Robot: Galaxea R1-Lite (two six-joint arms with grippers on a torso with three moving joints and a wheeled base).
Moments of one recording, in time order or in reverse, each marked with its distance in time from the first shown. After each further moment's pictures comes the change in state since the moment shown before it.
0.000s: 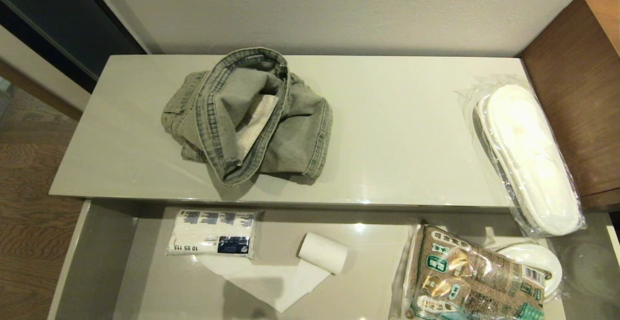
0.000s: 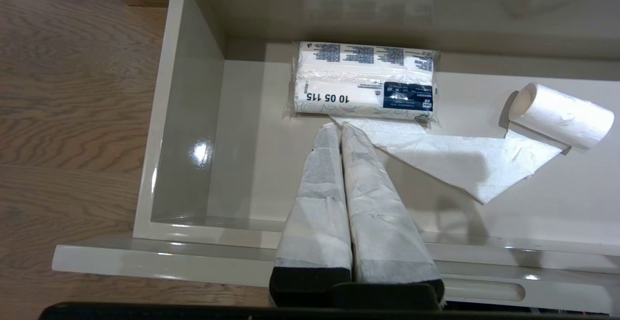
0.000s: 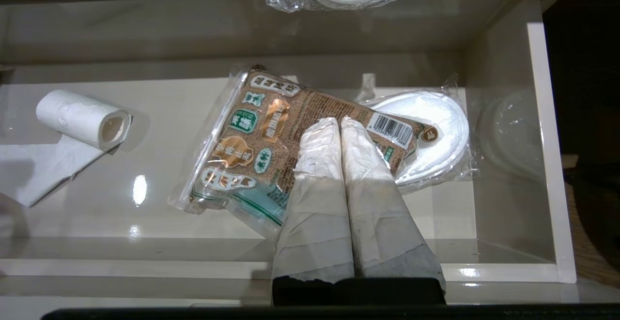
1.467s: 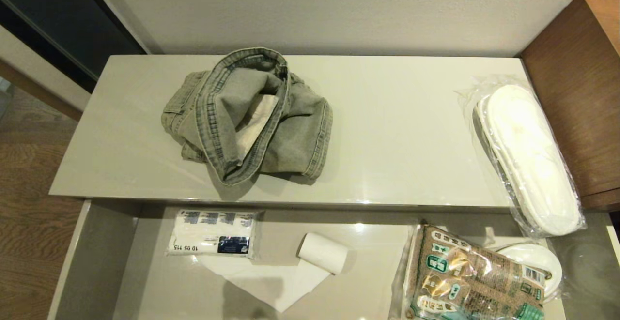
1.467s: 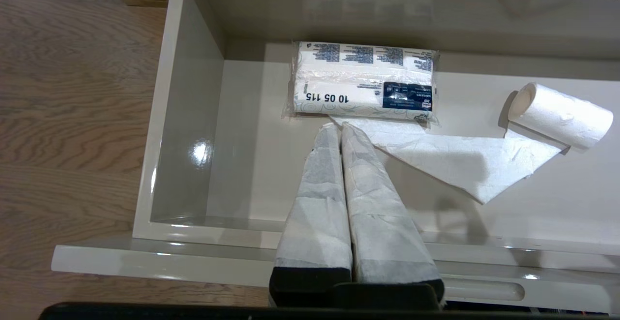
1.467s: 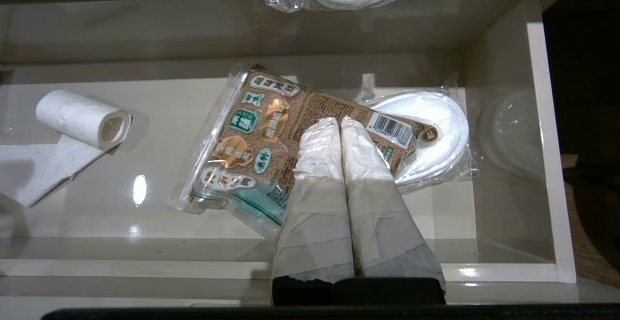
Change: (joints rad) left arm -0.001 0.000 0.000 0.000 0.000 0.000; right arm 0.000 0.000 0.000 0.000 0.000 0.000
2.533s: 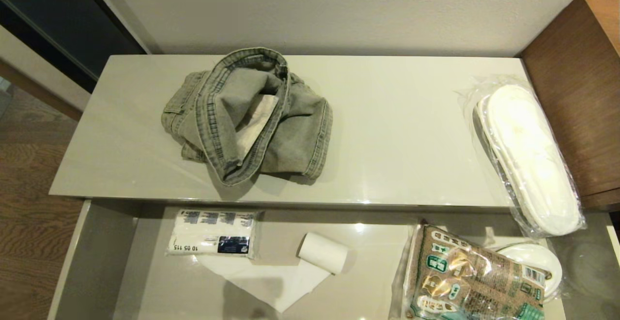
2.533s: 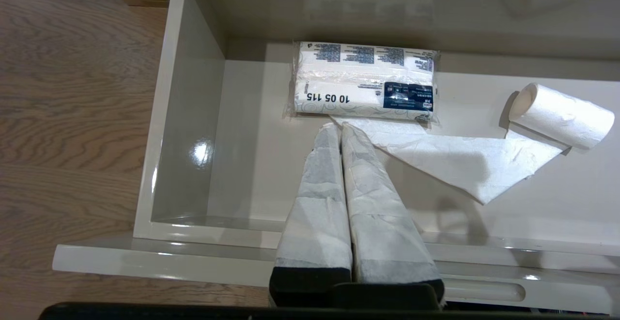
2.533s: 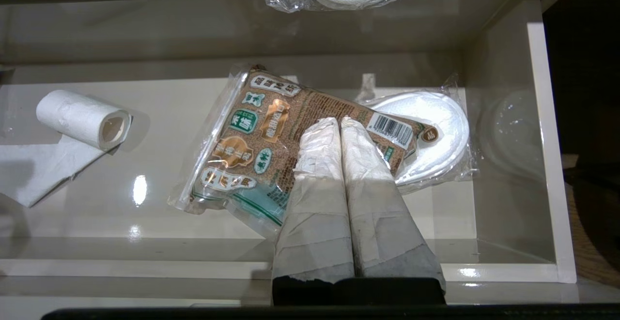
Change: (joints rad) left arm 0.004 0.000 0.000 -0.001 -0.001 -0.001; right arm 0.000 0.000 0.000 0.000 0.000 0.000
